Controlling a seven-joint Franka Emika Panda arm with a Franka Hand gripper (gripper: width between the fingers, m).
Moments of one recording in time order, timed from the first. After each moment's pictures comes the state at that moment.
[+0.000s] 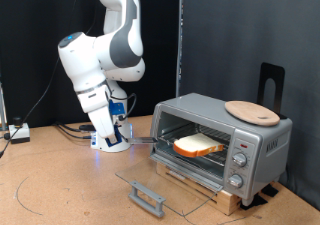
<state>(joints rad) -0.80 -0.28 0.43 -2.68 0.60 2.25 -1.39</state>
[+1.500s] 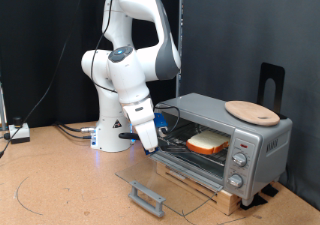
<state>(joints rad) -0.74 -0.25 0.66 -2.72 0.67 2.38 -1.21</state>
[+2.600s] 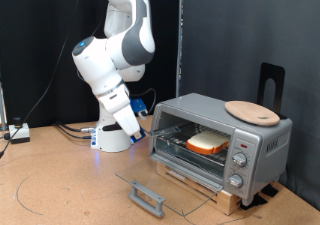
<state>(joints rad) -0.79 -0.37 0.49 -2.68 0.81 2.08 -1.50</state>
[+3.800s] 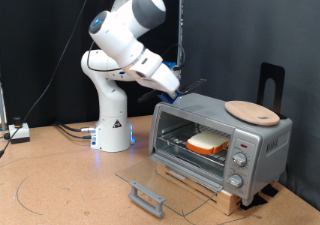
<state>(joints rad) -0.67 -0.56 0.46 -2.63 0.98 1.68 -1.63</state>
